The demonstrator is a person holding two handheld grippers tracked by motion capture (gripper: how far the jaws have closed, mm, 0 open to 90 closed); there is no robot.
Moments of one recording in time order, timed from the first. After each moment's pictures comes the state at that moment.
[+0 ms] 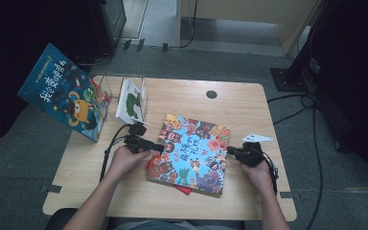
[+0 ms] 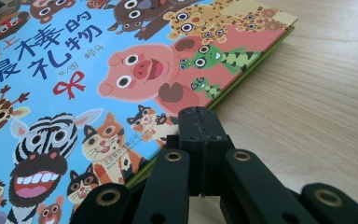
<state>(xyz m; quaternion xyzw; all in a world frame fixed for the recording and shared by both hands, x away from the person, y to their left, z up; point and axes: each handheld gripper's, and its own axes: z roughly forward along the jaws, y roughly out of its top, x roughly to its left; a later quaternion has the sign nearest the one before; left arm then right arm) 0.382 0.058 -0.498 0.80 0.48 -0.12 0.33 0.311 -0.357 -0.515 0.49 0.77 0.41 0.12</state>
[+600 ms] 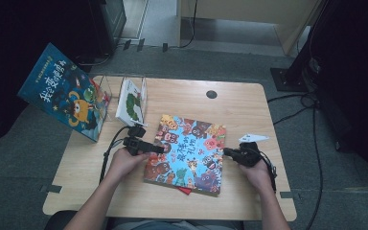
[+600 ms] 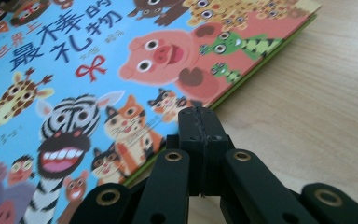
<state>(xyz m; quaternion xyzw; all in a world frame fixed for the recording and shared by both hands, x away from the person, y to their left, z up) 0.376 0.060 -0.498 0.80 0.48 -0.13 0.34 0.310 -0.348 -0.512 0.46 0.79 0.40 0.09</state>
